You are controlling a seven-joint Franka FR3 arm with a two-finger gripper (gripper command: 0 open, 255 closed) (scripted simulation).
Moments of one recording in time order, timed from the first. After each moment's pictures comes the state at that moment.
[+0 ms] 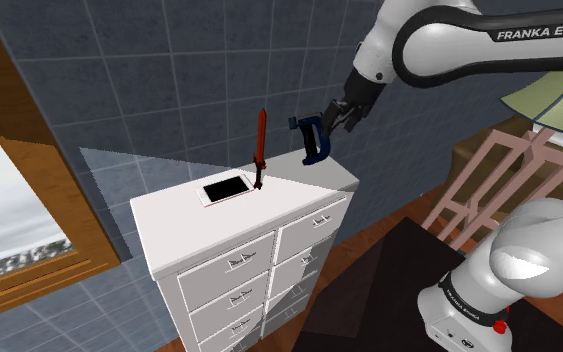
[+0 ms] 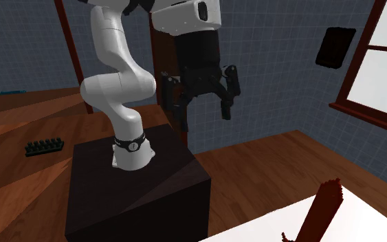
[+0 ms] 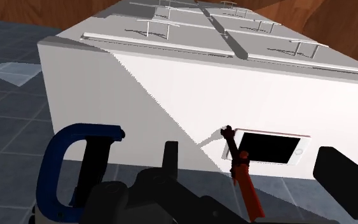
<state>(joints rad) -0.03 -0.56 0.24 -2.42 0.14 2.10 0.14</state>
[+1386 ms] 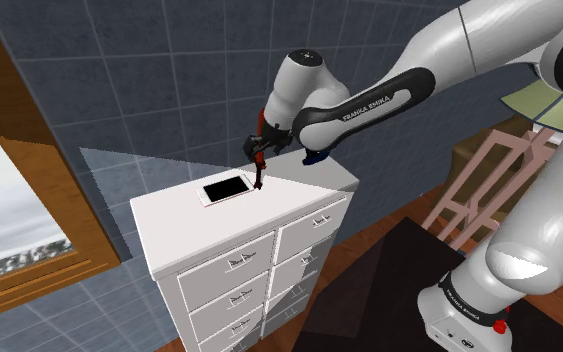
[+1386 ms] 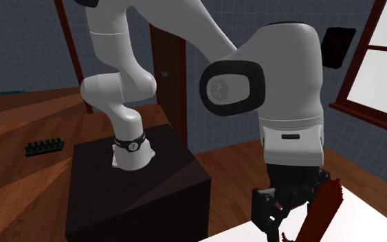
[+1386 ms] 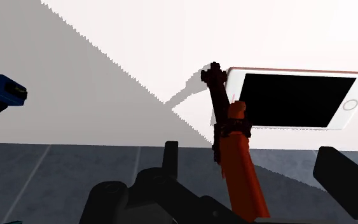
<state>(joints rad) -0.09 0.16 0.42 -2.14 -0.34 2.58 0.67</state>
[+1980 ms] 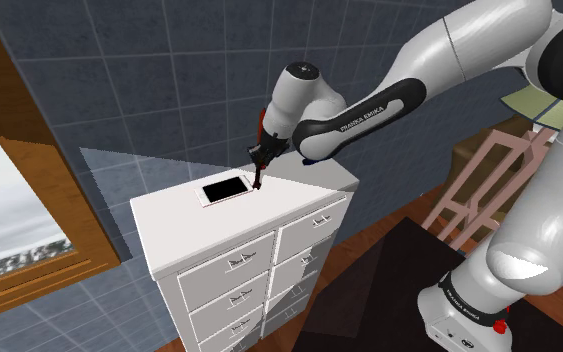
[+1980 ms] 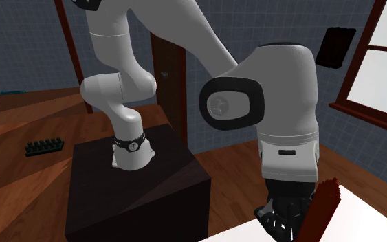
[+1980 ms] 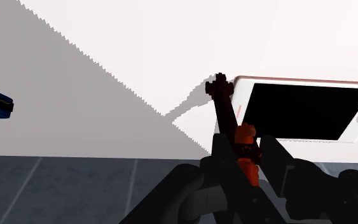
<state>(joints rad) -0.08 0.20 0.40 -2.15 -0.40 2.63 0.72</state>
